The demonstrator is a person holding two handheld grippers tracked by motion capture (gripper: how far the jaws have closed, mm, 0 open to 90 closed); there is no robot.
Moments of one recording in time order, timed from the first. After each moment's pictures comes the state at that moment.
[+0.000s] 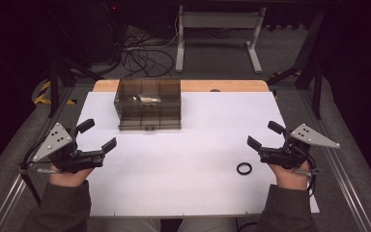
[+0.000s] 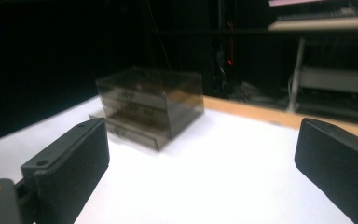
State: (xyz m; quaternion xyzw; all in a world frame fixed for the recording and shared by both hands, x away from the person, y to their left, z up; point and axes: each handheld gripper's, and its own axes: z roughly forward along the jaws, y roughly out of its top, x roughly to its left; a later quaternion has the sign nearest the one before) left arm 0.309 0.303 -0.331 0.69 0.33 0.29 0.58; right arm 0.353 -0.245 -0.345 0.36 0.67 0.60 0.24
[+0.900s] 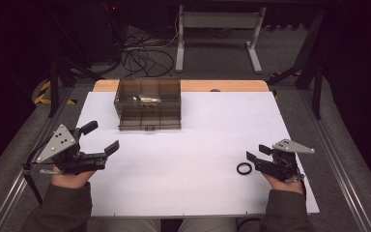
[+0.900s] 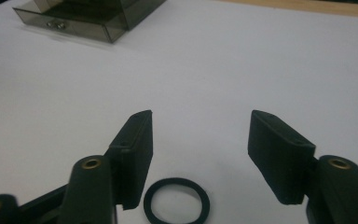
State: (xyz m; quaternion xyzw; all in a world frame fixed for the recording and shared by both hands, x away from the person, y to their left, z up) left arm 0.307 0.299 -0.333 0.70 0.33 0.28 0.57; right arm 0.356 -0.247 -0.408 0.45 0.75 0.44 0.21
